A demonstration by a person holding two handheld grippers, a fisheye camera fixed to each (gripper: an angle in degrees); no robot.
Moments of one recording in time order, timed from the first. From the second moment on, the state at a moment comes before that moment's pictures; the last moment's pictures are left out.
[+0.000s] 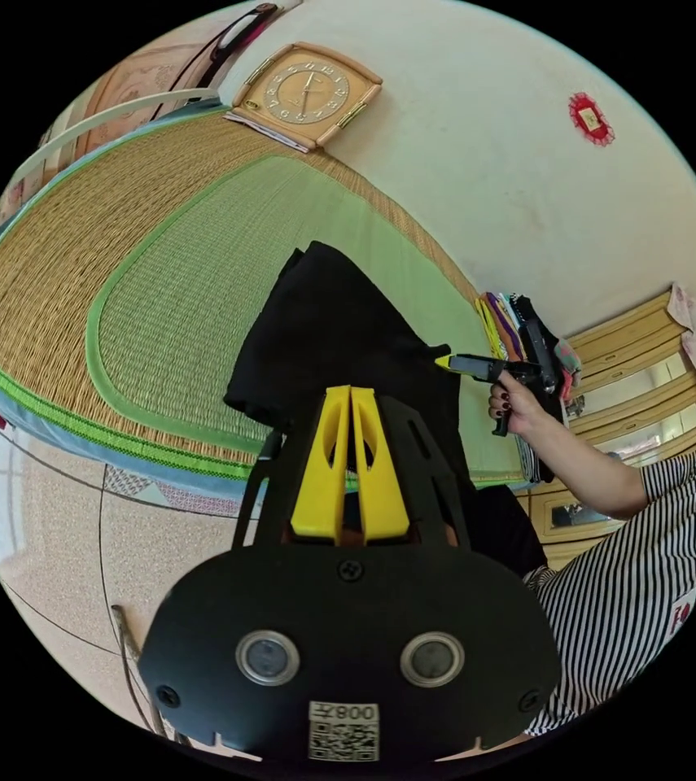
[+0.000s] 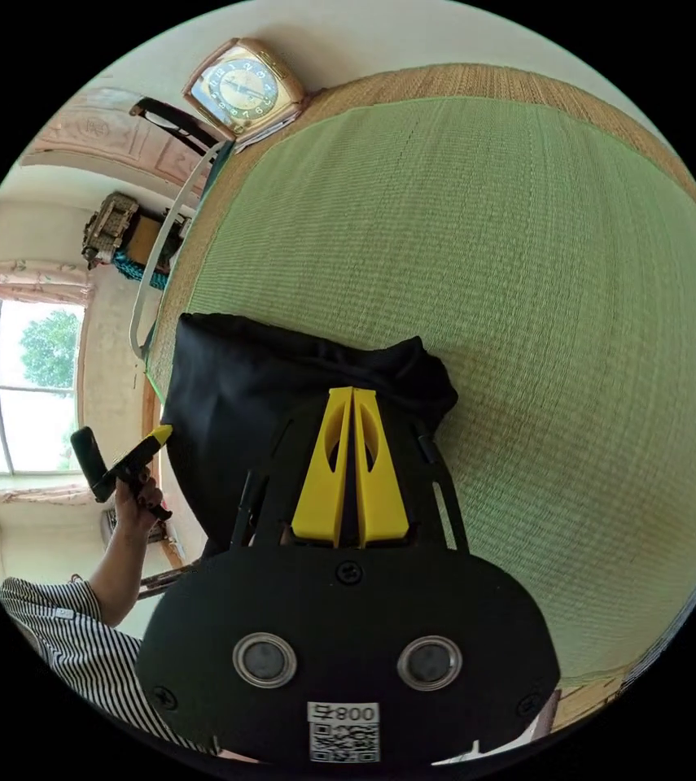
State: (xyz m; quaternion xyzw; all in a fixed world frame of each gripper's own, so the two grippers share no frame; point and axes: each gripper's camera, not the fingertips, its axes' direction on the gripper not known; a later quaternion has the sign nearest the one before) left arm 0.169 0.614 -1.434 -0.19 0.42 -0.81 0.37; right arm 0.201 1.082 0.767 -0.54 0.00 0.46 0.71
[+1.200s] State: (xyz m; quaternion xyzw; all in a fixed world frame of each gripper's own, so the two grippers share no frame) left arm 0.124 0.526 -1.419 -0.17 0.43 -0.80 0.37; right arm 0.150 1.128 0.578 -0.54 -0.17 0.44 0.70
